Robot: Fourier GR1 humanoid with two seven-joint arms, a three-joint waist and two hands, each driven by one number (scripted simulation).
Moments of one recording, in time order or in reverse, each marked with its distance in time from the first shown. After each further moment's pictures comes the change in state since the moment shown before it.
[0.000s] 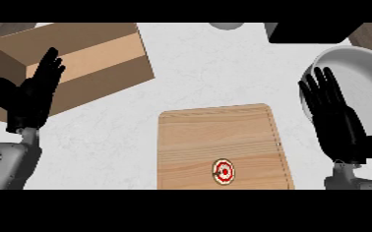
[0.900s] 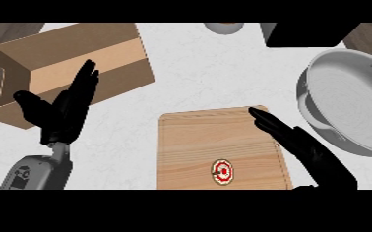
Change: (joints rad) left arm 0.070 -0.153 -0.087 -0.163 0.065 0.002 0.089; right arm 0.031 -0.236 0.366 -0.202 0.559 0.227 -0.421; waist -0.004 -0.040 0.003
